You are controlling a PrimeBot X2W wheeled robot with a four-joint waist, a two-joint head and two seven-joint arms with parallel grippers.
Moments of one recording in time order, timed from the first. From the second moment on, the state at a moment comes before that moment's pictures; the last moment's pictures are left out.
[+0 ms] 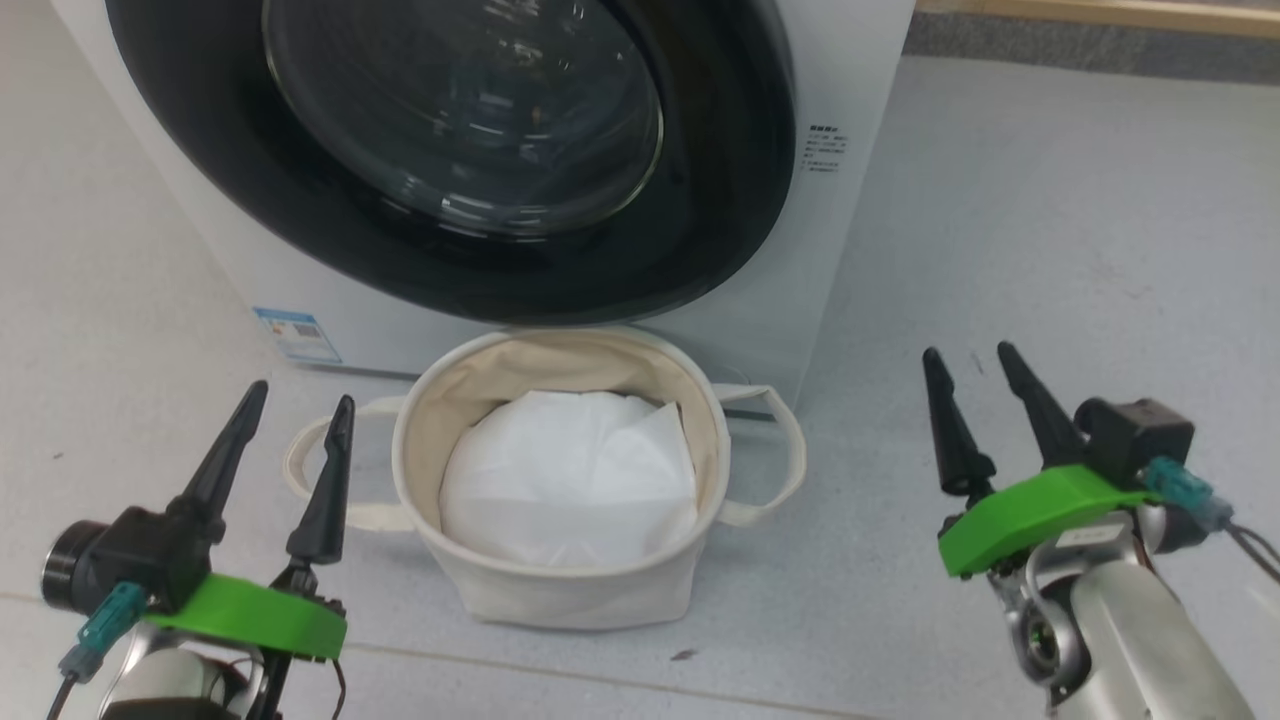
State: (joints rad) left arm -0.24 0.29 -0.12 0.20 -0.27 -0.12 -0.25; right arm -0.27 -0.16 0.20 0.22 0.34 0.13 -0.10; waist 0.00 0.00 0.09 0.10
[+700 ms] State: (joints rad) left arm -0.28 0.30 -0.15 0.15 -0.32 -0.12 -0.25; right arm -0.48 -0.13 0.13 0.29 0.51 0.13 -0.15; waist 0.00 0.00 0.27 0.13
